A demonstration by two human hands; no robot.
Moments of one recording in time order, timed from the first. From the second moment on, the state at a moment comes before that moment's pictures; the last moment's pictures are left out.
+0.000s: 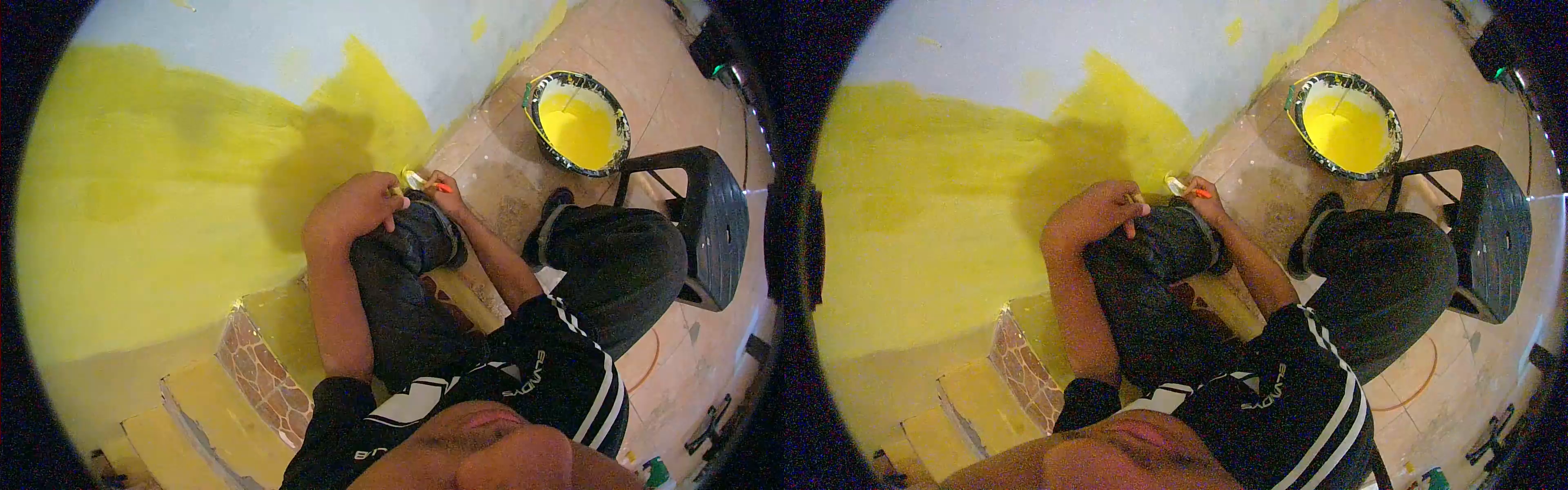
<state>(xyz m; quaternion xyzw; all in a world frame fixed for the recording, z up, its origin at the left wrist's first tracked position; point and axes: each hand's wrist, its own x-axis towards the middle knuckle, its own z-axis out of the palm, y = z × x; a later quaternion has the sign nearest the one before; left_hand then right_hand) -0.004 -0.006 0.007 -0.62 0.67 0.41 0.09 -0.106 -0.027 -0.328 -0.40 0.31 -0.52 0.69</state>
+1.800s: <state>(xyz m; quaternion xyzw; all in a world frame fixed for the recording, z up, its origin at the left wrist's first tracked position) -0.004 -0.006 0.010 -0.62 0.67 0.40 0.08 -0.134 -0.052 -0.340 -0.29 0.24 -0.56 0.74</state>
